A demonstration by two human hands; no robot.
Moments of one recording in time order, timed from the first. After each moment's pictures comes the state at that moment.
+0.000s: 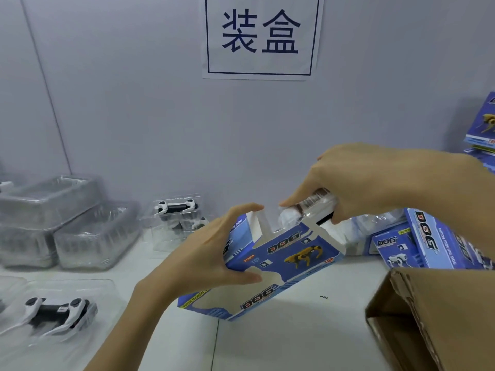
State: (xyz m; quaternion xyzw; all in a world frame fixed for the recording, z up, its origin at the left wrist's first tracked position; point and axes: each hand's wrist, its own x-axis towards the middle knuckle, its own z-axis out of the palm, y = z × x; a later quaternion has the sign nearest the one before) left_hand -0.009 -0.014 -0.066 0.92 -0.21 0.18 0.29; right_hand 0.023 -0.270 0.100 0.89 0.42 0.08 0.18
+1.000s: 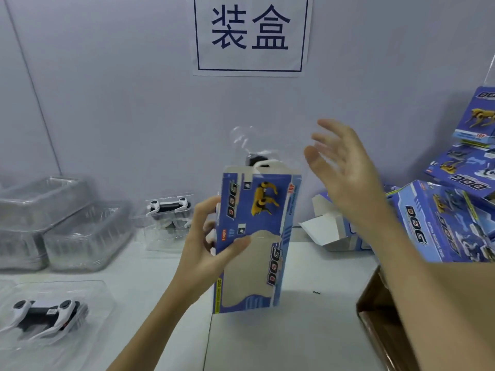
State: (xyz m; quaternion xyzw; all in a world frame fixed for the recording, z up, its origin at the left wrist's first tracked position) left_hand 0.005 -0.042 -0.101 0.70 -0.20 0.27 0.63; right_hand 0.057 -0.282 0.015 0.70 0.32 0.24 -0.59
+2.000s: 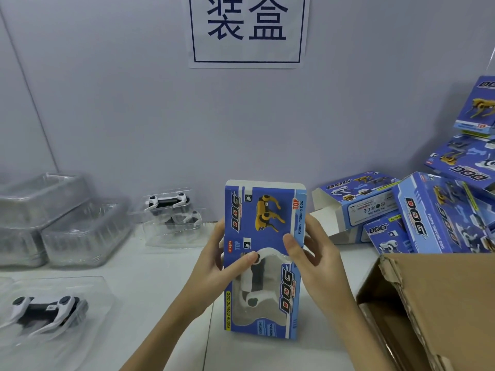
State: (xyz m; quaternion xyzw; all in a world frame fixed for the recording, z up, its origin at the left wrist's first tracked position) left_hand -0.001 -0.055 -0.129 0.70 -0.13 0.12 0.69; right_hand 0.032 -0.257 -0.127 0.67 0.23 0.12 -0.69
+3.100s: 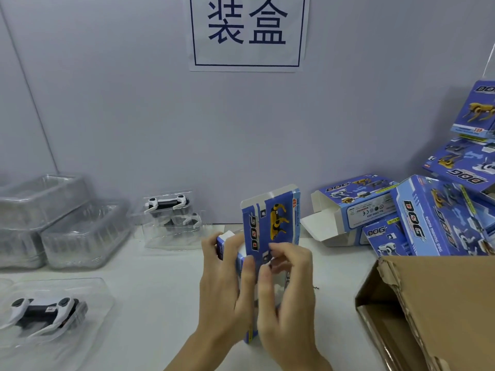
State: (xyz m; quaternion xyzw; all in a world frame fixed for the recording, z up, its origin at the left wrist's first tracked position) left_hand -0.018 -0.093 -0.147 0.79 -0.10 0.43 0.43; right_hand -0.019 -0.207 -0.148 0.68 0.27 0.38 -0.57
